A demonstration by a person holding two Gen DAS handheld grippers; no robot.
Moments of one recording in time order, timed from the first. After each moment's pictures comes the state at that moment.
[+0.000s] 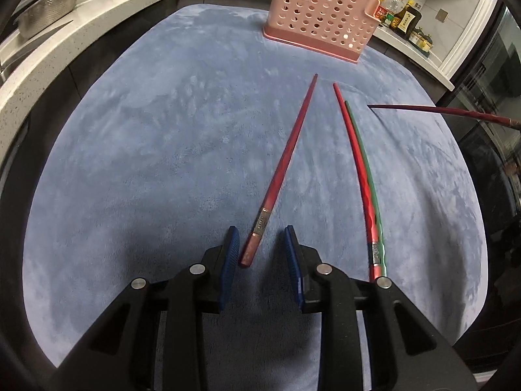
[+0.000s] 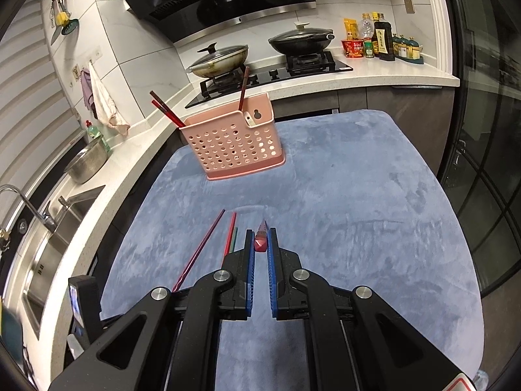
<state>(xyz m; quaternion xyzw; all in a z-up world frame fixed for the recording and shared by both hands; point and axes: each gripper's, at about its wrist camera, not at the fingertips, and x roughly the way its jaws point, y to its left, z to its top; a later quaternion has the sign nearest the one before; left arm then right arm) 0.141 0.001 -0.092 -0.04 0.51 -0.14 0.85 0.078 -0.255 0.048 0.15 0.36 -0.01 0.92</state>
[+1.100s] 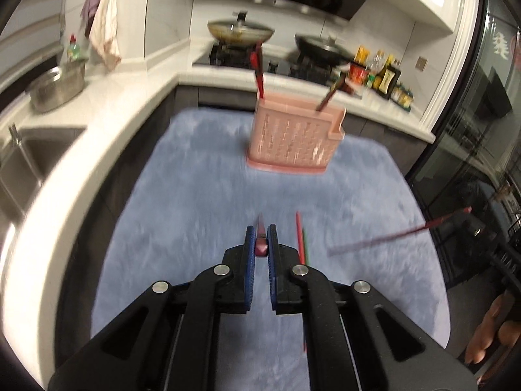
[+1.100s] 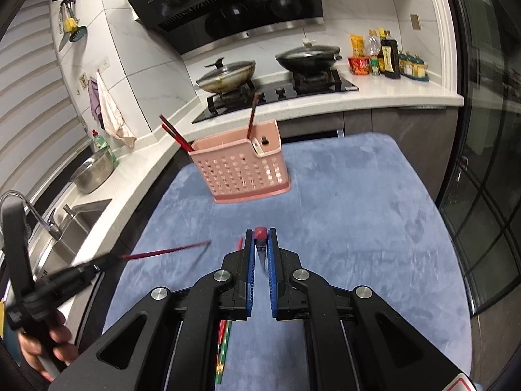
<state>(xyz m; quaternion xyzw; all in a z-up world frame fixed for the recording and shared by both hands) 0.167 -0.005 0.079 -0.04 0.39 -0.14 0.91 0.094 -0.261 0.092 0.14 0.33 0.00 0.94</state>
